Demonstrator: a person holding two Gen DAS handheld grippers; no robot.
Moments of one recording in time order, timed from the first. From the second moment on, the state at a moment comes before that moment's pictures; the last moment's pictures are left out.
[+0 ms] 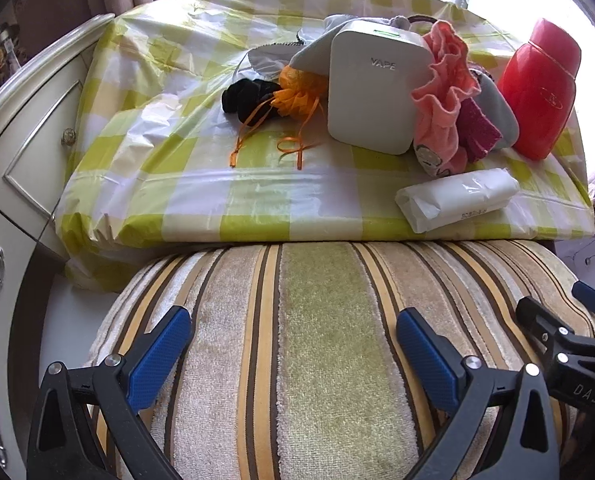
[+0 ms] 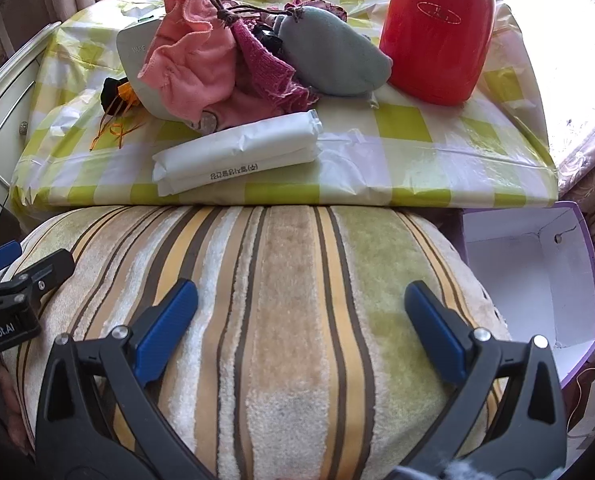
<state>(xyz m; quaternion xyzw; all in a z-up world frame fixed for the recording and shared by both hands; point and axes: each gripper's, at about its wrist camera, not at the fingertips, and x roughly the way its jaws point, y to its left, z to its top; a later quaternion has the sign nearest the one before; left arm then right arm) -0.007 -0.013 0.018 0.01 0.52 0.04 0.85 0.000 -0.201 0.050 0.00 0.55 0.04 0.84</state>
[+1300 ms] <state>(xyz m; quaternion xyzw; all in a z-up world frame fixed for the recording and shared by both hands) 0.062 -0.092 0.007 0.09 0.54 -0.28 0.79 0.179 -0.219 0.063 -0.15 0.43 0.20 0.87</state>
